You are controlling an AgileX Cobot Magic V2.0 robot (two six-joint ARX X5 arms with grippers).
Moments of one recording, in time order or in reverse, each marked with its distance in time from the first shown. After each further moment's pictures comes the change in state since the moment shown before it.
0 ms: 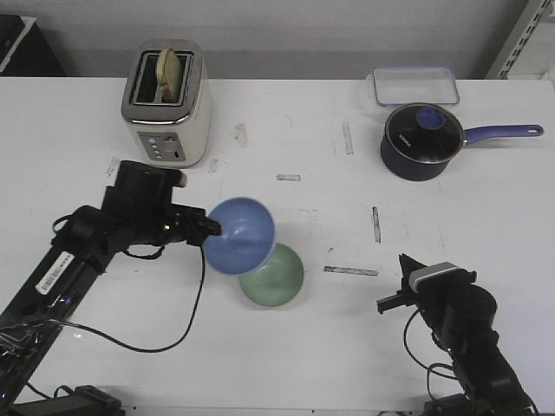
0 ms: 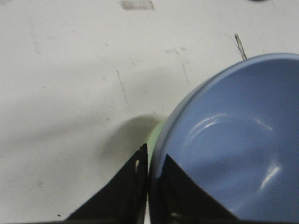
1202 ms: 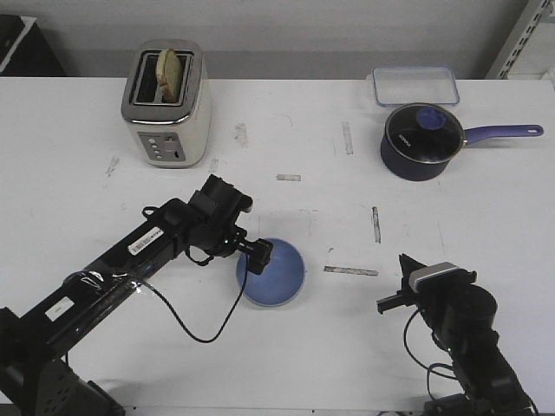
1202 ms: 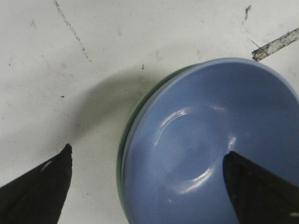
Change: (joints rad) left arm -0.200 0.283 0.009 0.020 -0.097 0.085; right arm 0.000 0.000 0.000 0.000 0.000 0.000
